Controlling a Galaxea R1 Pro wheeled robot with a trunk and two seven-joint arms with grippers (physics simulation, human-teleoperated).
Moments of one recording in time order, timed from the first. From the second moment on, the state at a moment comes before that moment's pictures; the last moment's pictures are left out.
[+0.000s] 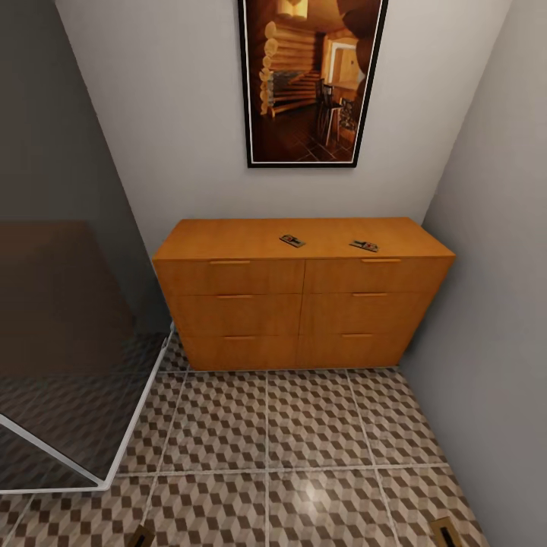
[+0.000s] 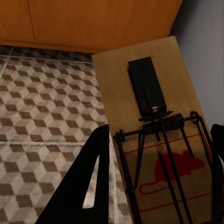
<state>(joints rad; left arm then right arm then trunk) -0.25 0.16 -0.20 0.07 0.17 -0.92 -0.20 -0.12 -0.18 0.07 -0.21 -0.15 -1.04 0.02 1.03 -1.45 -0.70</state>
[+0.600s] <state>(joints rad) -0.25 0.16 -0.20 0.07 0.17 -0.92 -0.20 -0.12 -0.14 0.07 -0.21 -0.15 -1.04 0.01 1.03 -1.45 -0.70</state>
